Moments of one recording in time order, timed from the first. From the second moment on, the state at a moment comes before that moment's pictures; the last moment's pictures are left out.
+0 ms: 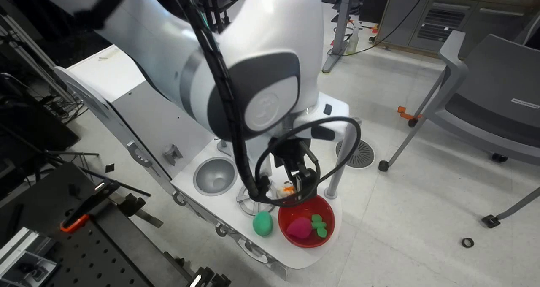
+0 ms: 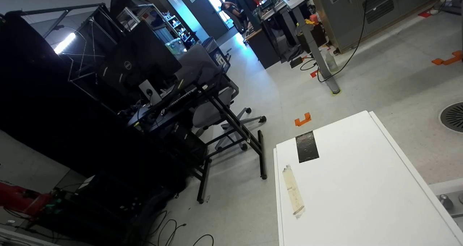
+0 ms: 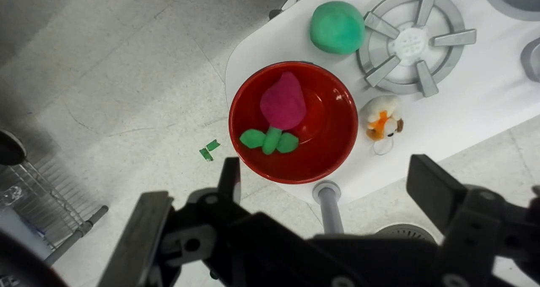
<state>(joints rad) -0.03 0.74 -0.15 -1.93 -0.03 2.62 0.36</state>
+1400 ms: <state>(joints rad) -0.08 1.44 -0.18 -1.23 0.11 2.56 0.51</state>
